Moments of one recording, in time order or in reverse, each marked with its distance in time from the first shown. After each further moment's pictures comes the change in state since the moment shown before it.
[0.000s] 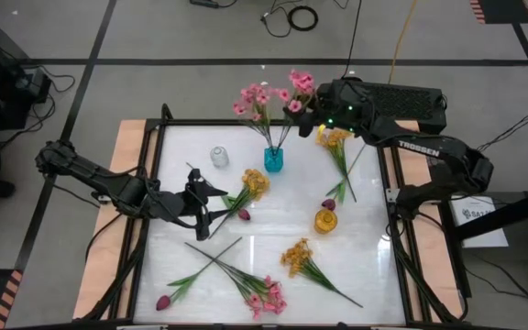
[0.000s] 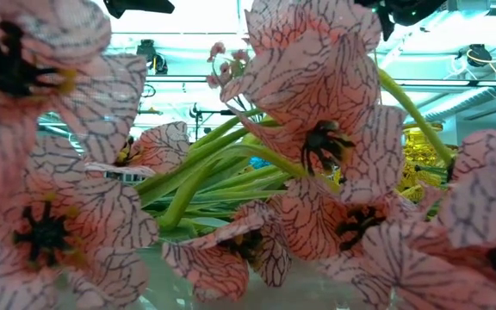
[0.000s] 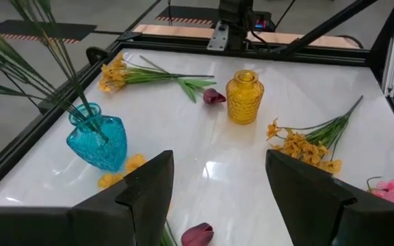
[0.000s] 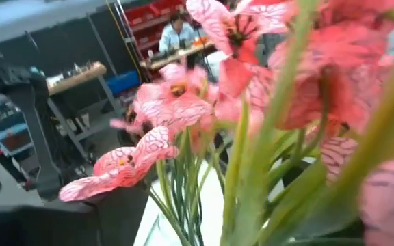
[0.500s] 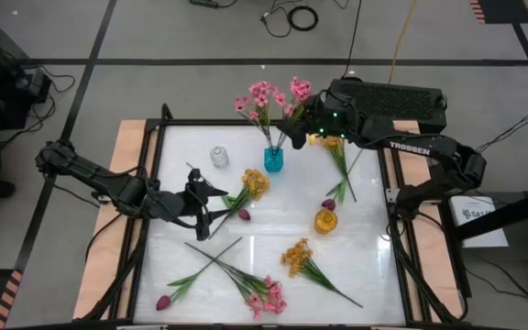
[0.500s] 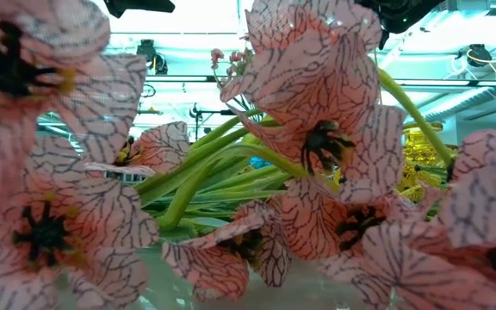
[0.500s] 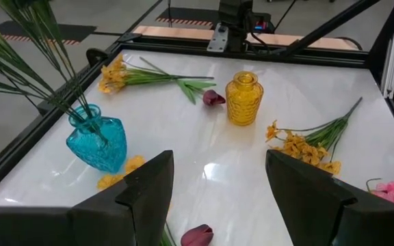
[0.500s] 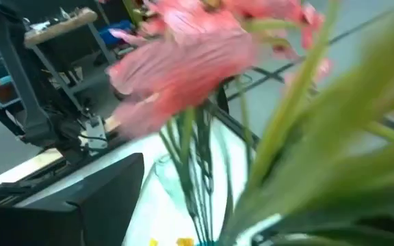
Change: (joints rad) left arm 0.000 0.000 0.000 0.005 0.000 0.002; right arm 0.039 0.067 0.000 -0.100 -0.003 -0.032
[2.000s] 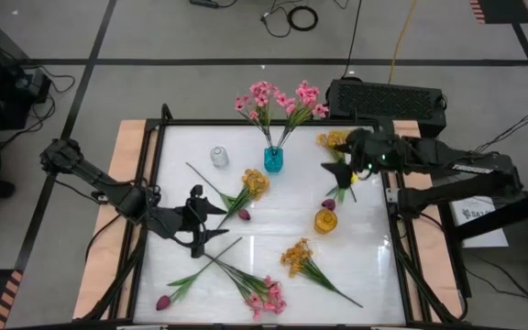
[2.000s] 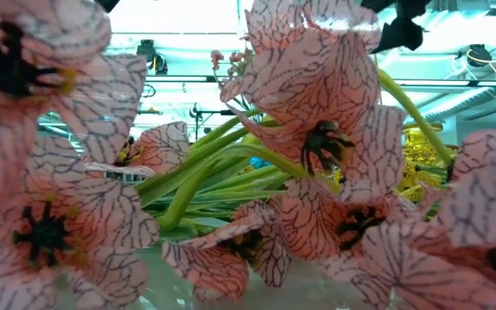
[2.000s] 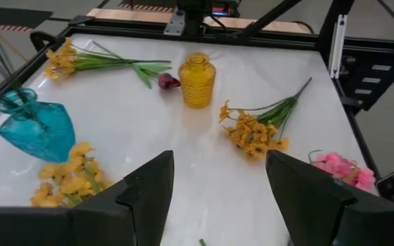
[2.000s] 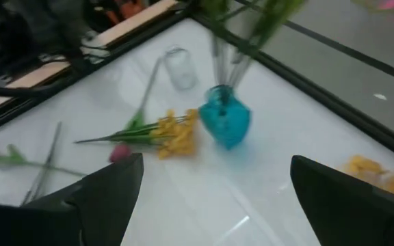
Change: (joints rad) left arm -0.114 0.055 0.000 0.009 0.036 -0.082; right arm 0.419 -0.454 0.000 -0.782 0.384 0.206
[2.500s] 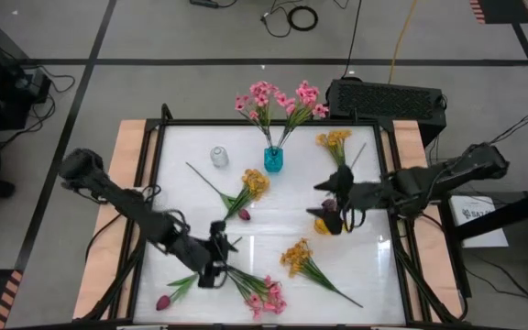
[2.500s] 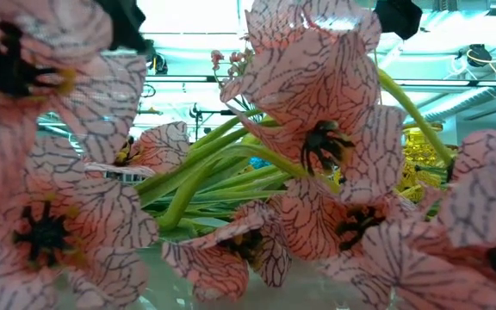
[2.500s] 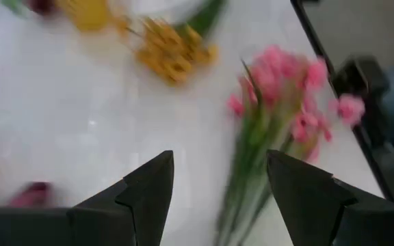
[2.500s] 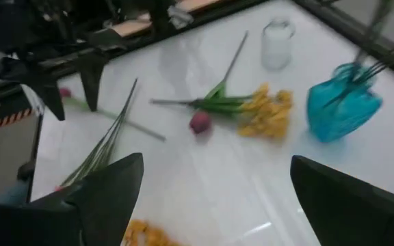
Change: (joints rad) left arm -0.079 0.336 0.000 0.121 0.237 0.035; right arm 0.411 0.152 -0.059 0.184 0.137 0.084
